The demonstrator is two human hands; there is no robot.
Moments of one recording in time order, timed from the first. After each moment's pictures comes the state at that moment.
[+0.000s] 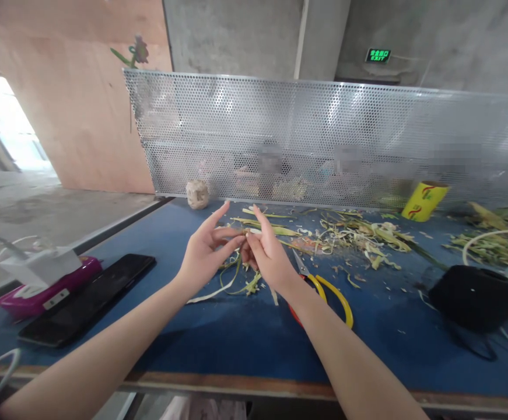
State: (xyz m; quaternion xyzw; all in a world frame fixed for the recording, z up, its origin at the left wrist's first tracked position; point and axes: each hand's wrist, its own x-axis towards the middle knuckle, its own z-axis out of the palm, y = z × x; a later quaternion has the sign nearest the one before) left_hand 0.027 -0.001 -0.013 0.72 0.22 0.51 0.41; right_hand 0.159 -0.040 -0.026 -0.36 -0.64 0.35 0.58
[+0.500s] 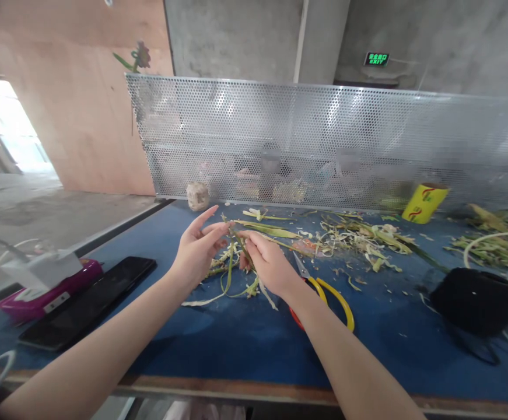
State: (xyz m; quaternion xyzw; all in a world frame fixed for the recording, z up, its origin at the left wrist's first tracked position) left_hand 0.027 0.008 -0.007 0.48 0.21 0.59 0.62; right_hand 0.164 -0.038 -0.027 -0.44 -0.70 0.27 0.50
